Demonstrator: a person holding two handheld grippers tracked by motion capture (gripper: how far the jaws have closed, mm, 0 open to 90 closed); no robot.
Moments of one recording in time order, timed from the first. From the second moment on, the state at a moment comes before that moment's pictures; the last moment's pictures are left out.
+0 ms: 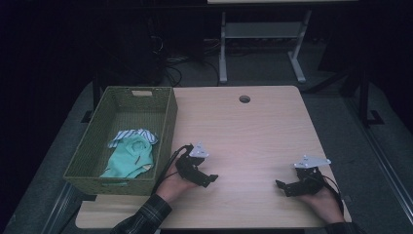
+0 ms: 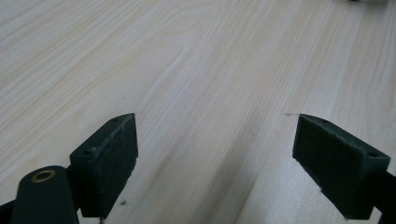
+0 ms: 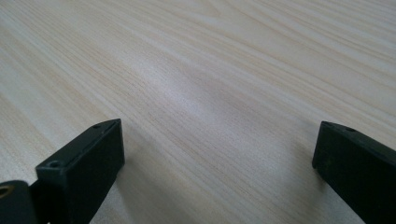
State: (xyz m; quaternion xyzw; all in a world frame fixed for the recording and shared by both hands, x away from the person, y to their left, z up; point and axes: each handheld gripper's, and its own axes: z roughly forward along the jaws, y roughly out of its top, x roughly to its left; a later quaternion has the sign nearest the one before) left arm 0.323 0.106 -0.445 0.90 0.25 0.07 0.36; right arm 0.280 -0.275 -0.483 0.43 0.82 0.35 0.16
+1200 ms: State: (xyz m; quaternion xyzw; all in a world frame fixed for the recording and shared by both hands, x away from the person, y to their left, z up) left arm 0.325 0.104 -0.417 0.90 0.23 0.08 0.36; right arm 0.280 -0.275 -0.483 0.43 0.82 0.35 0.16
